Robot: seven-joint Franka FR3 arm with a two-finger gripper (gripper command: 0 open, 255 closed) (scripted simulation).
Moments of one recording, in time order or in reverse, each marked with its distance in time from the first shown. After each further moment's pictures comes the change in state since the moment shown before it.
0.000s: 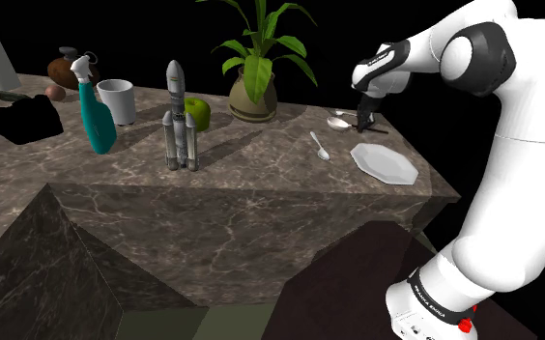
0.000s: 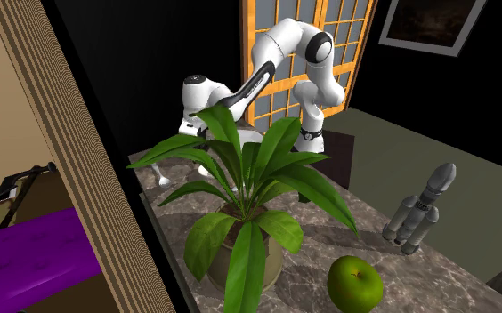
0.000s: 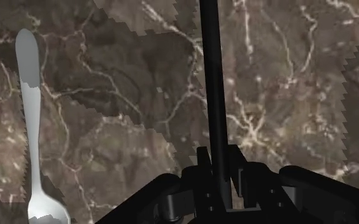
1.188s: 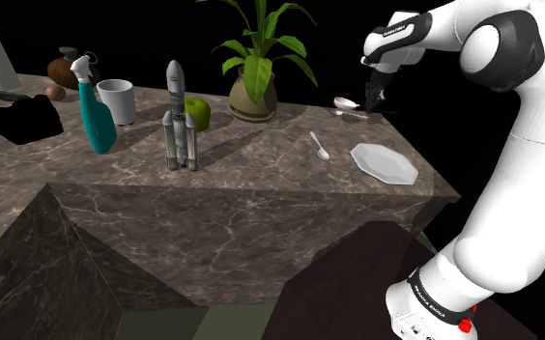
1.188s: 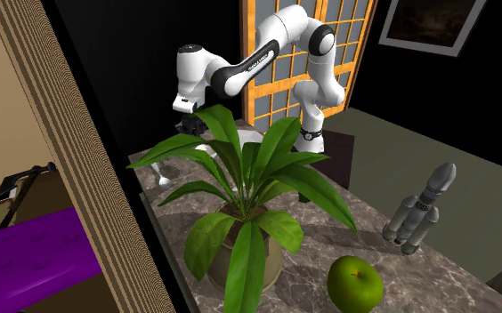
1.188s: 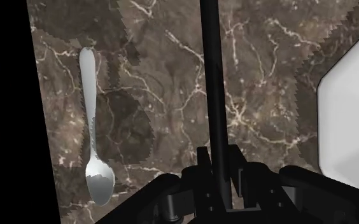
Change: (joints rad) arm 0.021 -0.096 -0.030 0.116 -0.058 -0.201 0.023
